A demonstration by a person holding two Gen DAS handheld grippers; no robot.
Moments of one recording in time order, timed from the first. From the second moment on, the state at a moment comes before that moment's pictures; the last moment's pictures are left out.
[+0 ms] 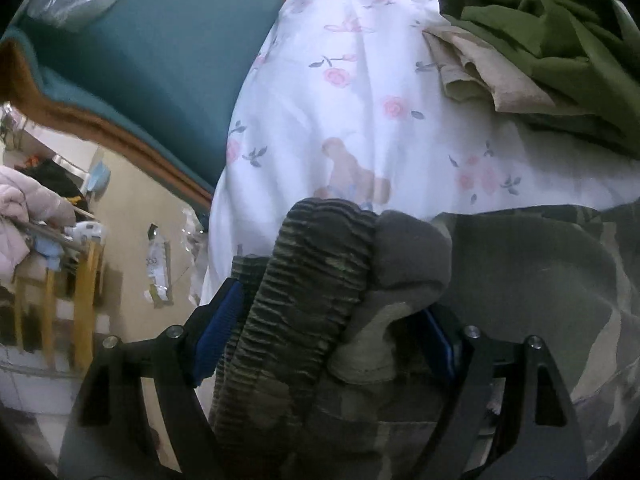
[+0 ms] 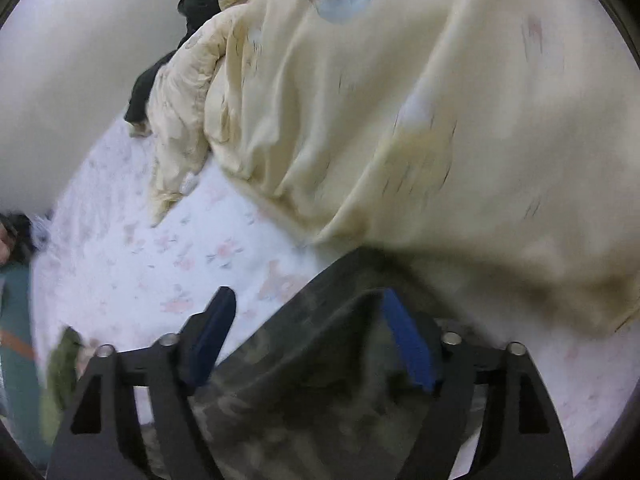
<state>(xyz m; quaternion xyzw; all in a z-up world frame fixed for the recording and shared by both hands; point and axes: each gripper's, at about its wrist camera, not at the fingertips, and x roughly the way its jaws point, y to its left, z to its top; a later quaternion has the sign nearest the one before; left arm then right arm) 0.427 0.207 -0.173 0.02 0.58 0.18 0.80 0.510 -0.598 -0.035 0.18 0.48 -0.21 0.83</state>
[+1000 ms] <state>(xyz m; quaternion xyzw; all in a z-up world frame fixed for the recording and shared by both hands) 0.407 0.205 -0.187 0.01 0.57 0.18 0.80 0.425 -0.650 -0.090 -0.06 0.59 -0.31 0.74</state>
